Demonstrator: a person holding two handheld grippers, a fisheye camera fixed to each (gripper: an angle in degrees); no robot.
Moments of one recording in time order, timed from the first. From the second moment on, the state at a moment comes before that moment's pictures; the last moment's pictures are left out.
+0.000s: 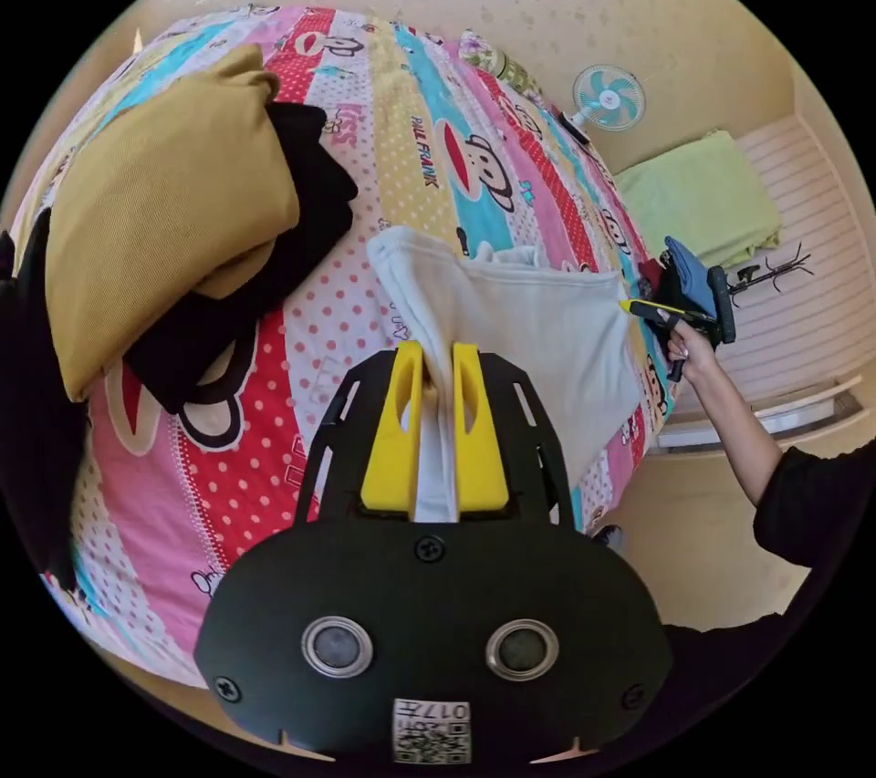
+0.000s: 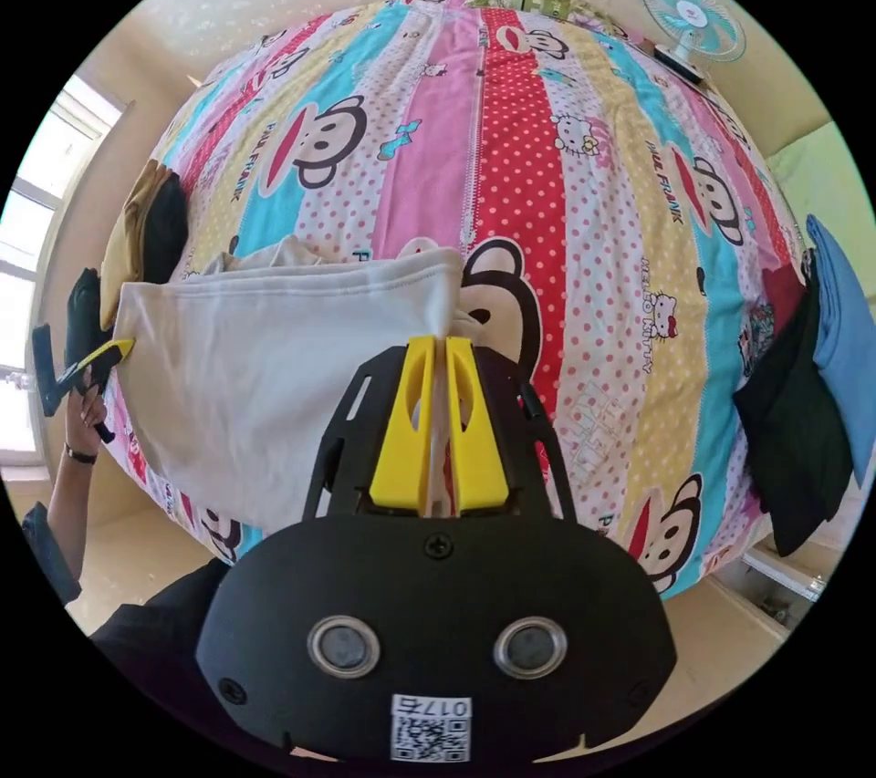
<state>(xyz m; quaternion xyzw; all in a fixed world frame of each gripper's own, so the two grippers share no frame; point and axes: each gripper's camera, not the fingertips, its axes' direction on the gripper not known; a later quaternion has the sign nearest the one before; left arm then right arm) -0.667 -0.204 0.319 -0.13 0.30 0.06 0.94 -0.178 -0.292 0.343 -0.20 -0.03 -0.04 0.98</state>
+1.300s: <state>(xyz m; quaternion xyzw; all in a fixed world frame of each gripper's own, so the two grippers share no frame) -0.710 -0.055 0.342 -0.26 0.36 -0.14 0.88 -0.323 -0.210 0.287 -0.18 -0.14 0.00 0.97</state>
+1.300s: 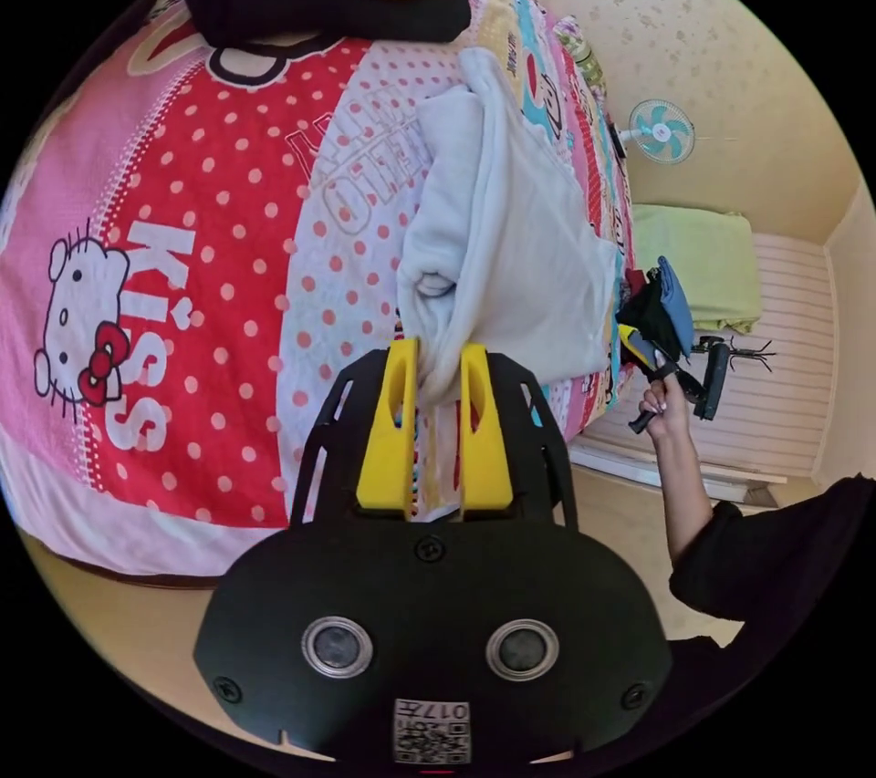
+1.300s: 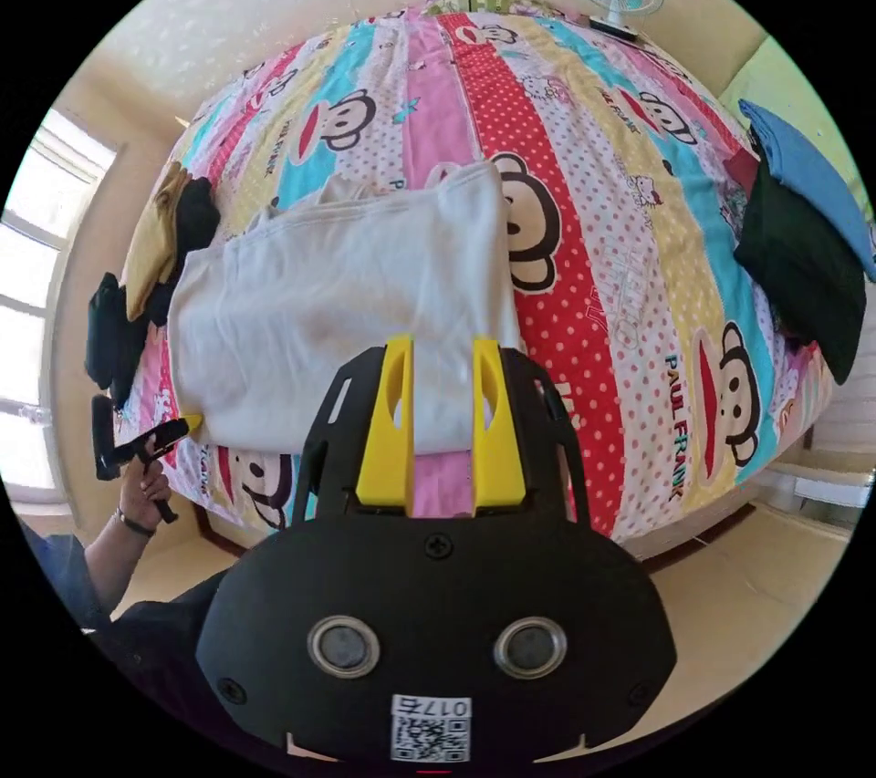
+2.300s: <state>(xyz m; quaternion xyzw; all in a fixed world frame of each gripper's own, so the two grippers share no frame) -0.568 -0.078 0.191 -0.05 0.38 0.00 0.92 -0.449 -0.248 0.314 -0.21 -0.31 -0.19 0.91</state>
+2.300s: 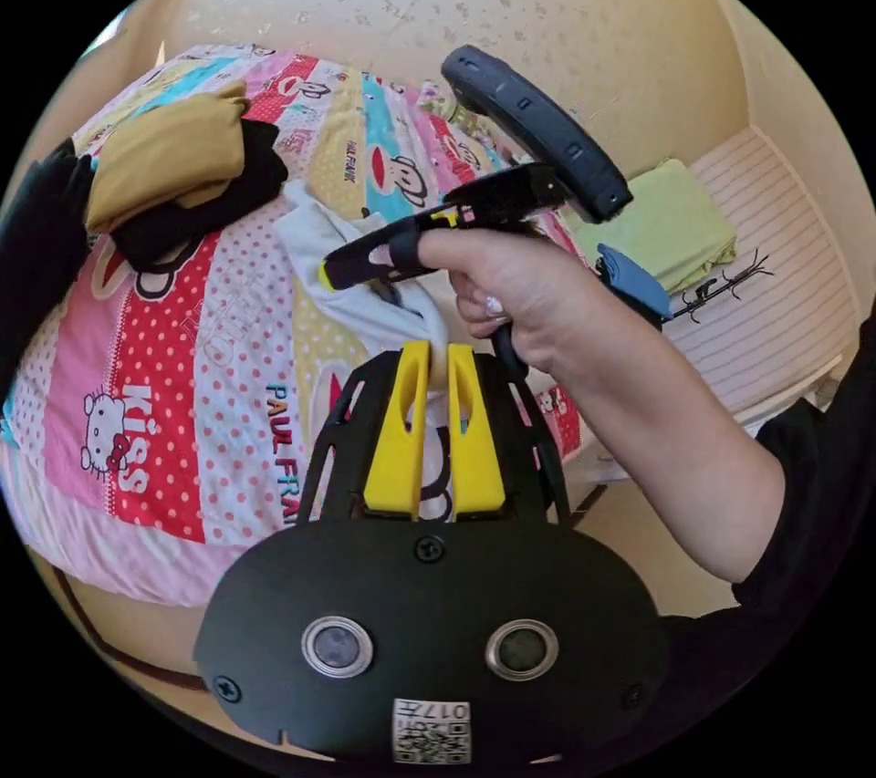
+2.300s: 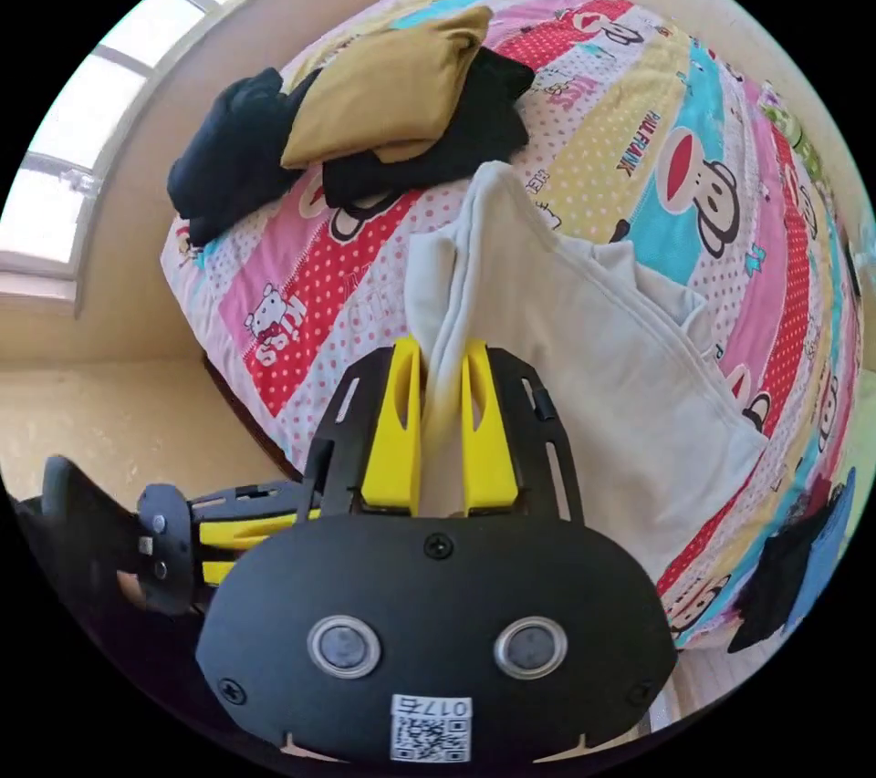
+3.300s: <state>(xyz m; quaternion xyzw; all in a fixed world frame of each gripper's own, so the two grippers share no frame) -0.367 -0.113 0.274 -0.17 0.35 0.01 0.92 -0.035 -0.105 0.439 -0.14 -0.28 -0.01 0.95</state>
